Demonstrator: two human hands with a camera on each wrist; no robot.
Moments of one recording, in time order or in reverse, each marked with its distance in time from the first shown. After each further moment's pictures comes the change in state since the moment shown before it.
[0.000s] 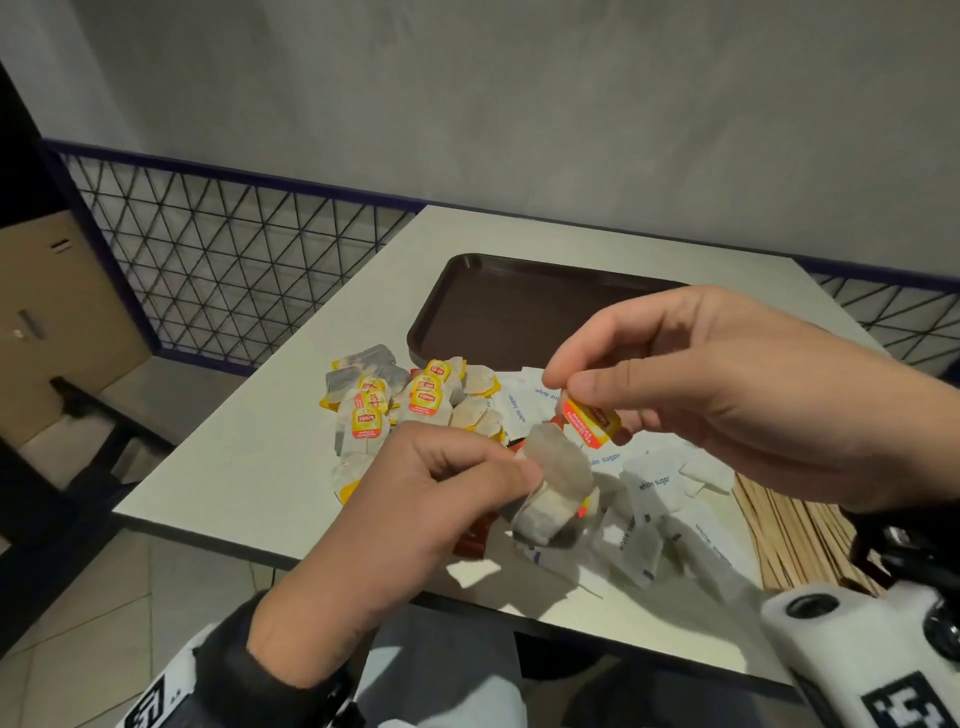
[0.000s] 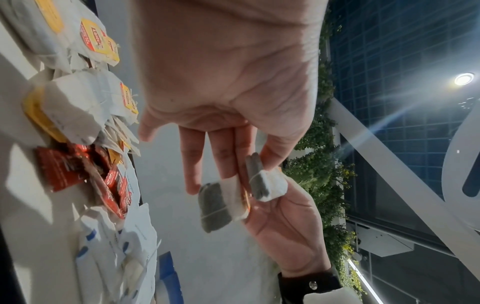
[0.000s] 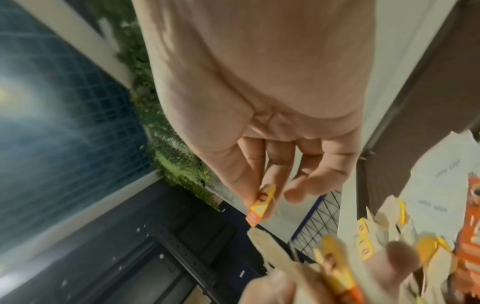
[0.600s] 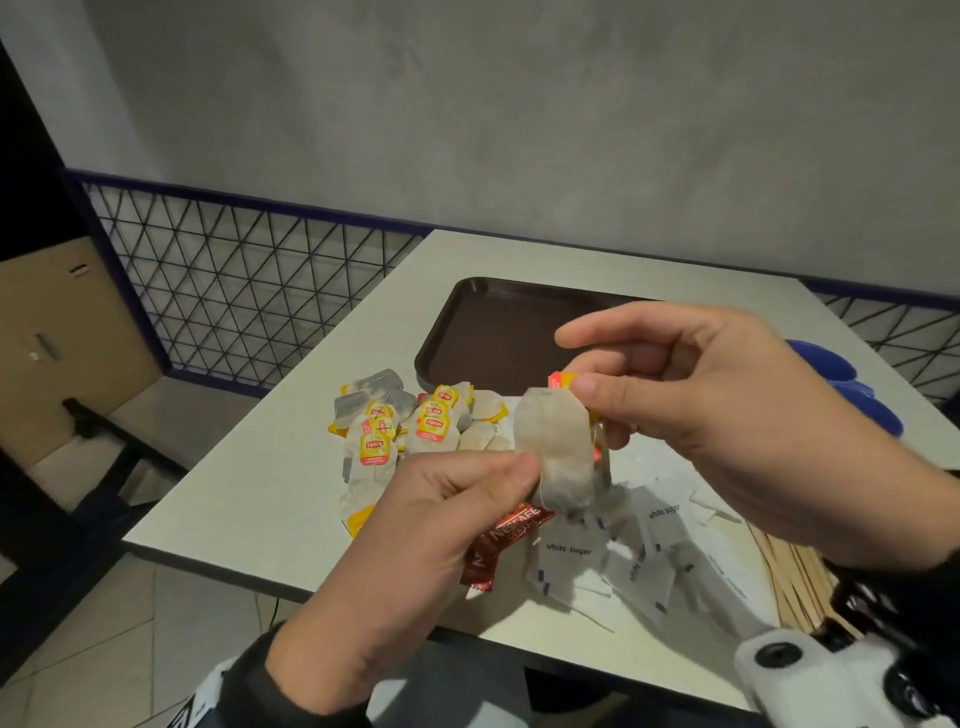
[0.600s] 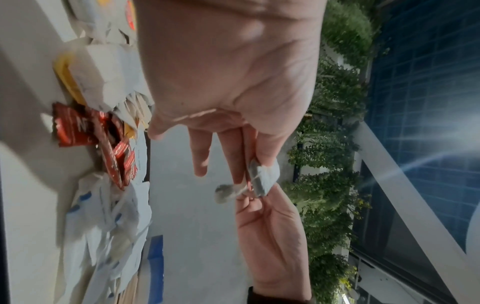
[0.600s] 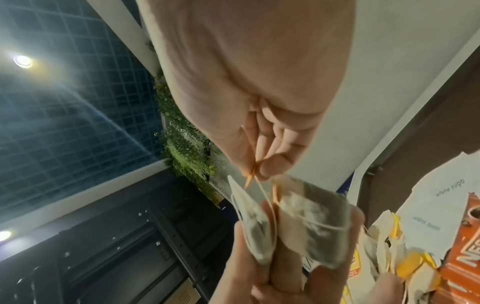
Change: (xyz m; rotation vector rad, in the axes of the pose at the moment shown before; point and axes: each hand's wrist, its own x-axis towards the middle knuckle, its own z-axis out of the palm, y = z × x) left_hand 0.000 -0.003 0.003 -0.252 -0.012 -0.014; right_hand 0.008 0.015 0.010 0.090 0.271 -0.185
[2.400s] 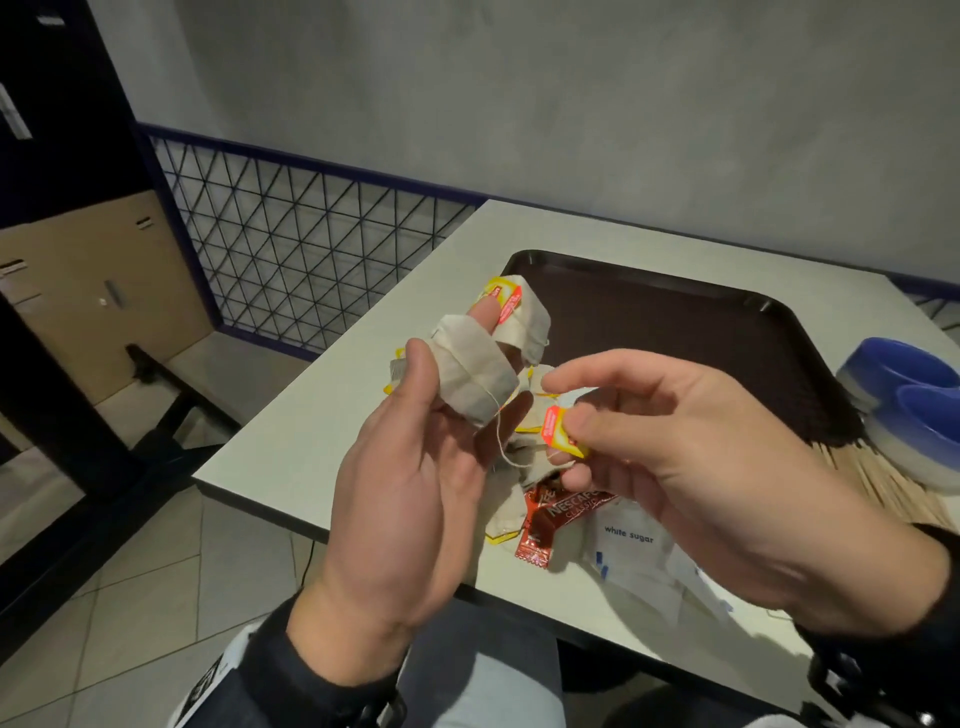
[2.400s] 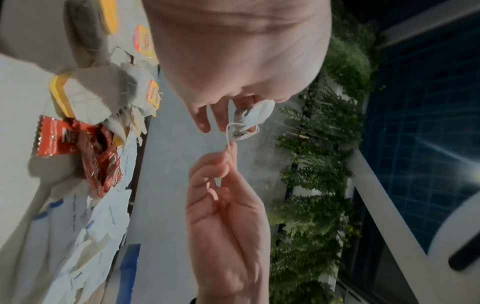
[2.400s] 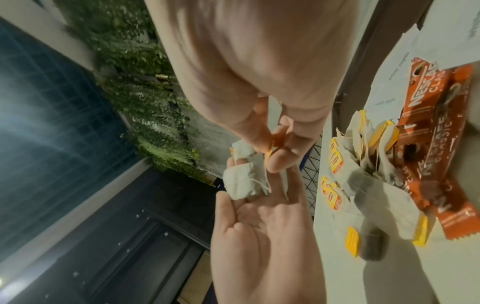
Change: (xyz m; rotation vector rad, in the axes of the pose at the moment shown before) left_hand -0.007 0.012 -0.016 -0.473 0.277 0.163; right_hand 0.000 0.031 0.054 0.221 -0.057 0.237
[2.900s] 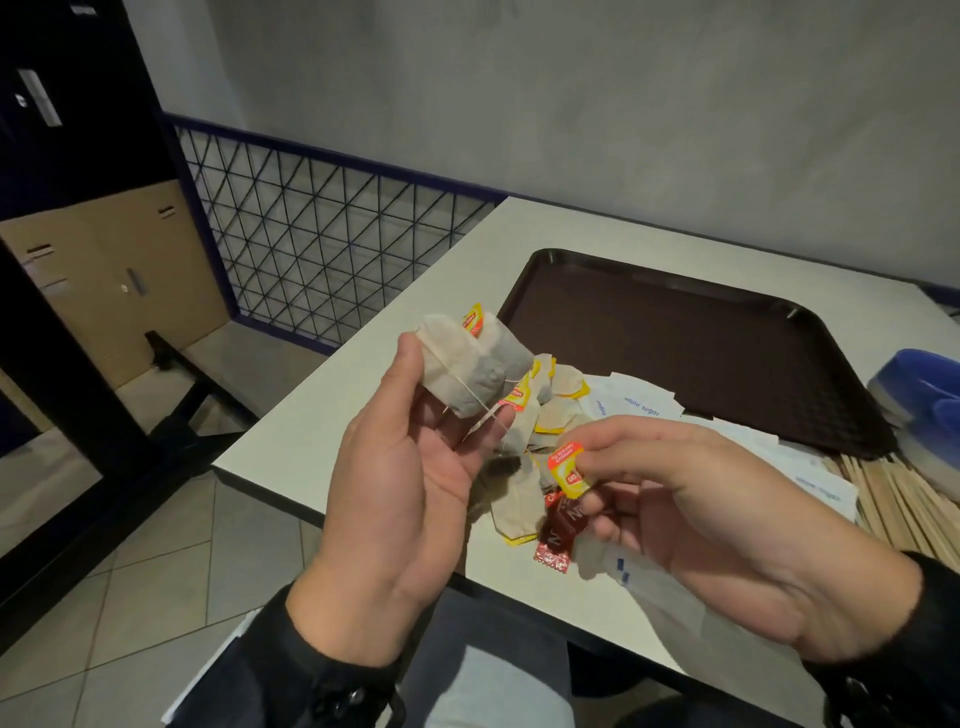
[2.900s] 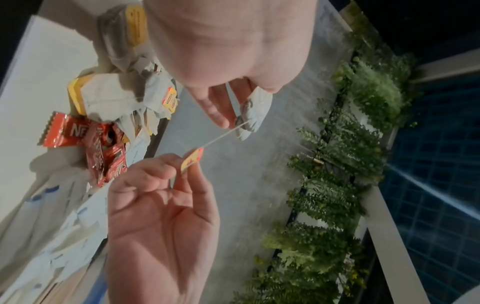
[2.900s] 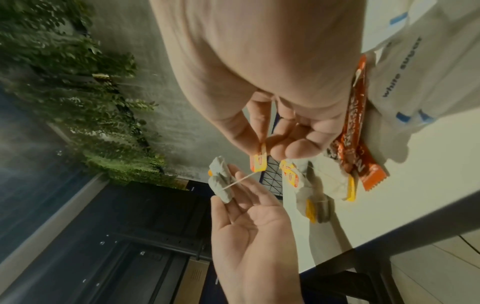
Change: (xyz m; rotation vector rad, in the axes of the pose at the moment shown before) left_hand 0.011 0.004 -0.018 -0.048 0.345 0.001; right_hand 0.011 0.027 -0.004 0.092 -0.021 0.302
